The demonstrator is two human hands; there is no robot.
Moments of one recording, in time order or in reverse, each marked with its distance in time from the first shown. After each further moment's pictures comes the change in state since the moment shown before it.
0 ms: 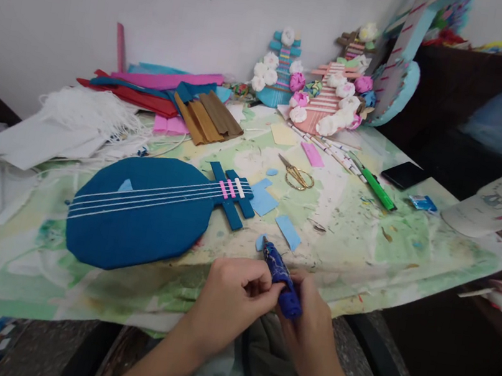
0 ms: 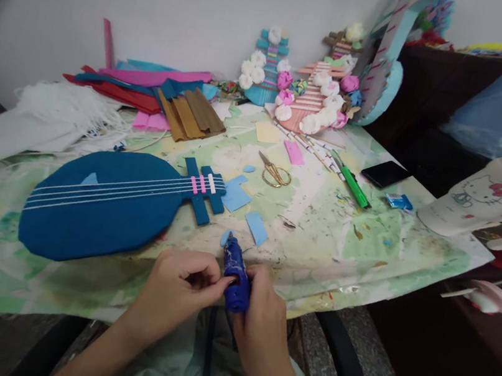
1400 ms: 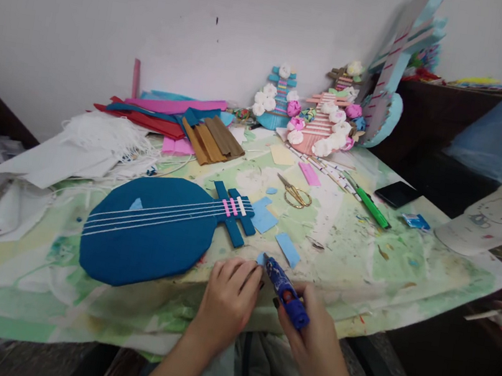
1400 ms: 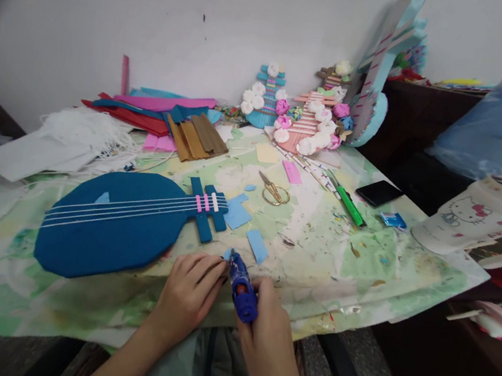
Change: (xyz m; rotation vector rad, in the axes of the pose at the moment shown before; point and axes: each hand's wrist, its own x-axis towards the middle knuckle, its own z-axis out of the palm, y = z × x) left_hand -0.007 -0.054 0.018 0.694 0.304 0.495; right_hand 0.011 -0.009 -0.015 0.102 -0.066 0.106
